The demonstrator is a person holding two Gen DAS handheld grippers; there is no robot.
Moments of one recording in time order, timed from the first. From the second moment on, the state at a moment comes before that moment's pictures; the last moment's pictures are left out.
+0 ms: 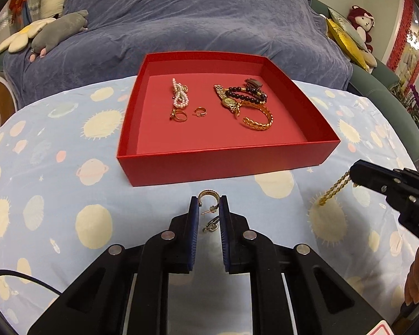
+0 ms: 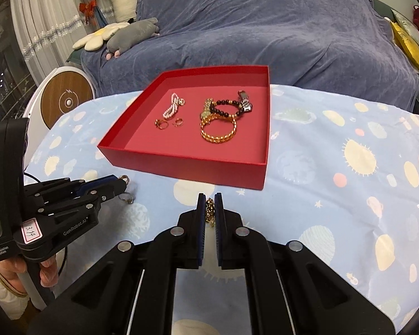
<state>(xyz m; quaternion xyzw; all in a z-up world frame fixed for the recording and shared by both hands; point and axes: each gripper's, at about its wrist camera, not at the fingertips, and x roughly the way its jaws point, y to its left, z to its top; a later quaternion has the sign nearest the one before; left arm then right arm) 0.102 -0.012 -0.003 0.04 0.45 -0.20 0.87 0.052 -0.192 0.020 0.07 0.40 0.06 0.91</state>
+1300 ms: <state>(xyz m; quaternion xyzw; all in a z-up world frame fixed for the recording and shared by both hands) 0.213 -0.023 0.025 0.07 0.46 -0.15 0.87 0.171 -0.191 0.054 0.11 0.39 0.09 0.91</state>
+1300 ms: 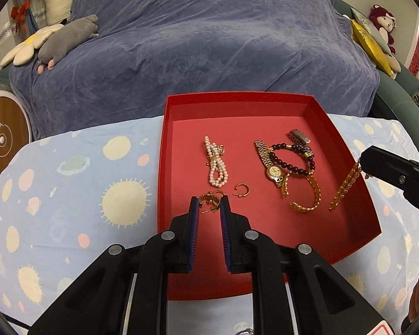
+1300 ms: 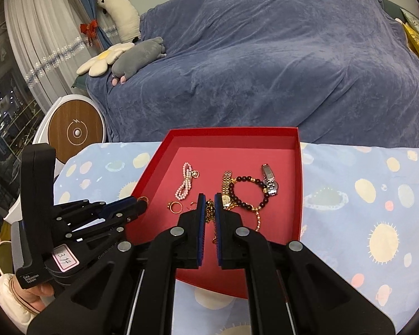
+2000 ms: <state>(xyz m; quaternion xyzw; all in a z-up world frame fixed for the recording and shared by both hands) 0.181 -0.003 0.061 0.07 0.40 -0.09 0.91 0.127 -0.195 0.075 0.06 0.33 0.05 0.94</state>
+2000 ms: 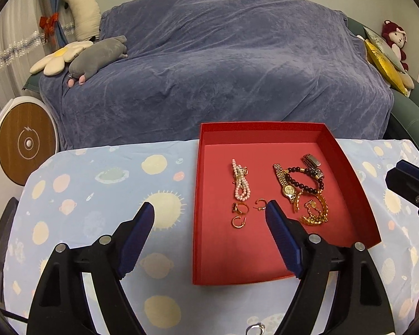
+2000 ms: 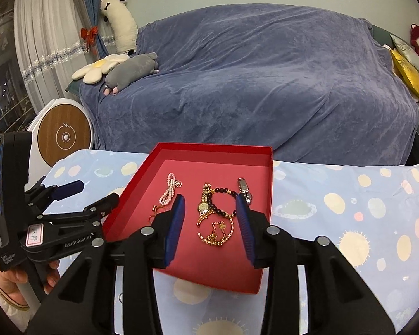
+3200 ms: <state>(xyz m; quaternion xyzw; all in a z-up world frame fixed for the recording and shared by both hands) 0.083 0.049 0.002 0.05 0.45 -0.05 0.89 0.046 -0.106 -0.015 0.03 0.43 0.13 0.89</state>
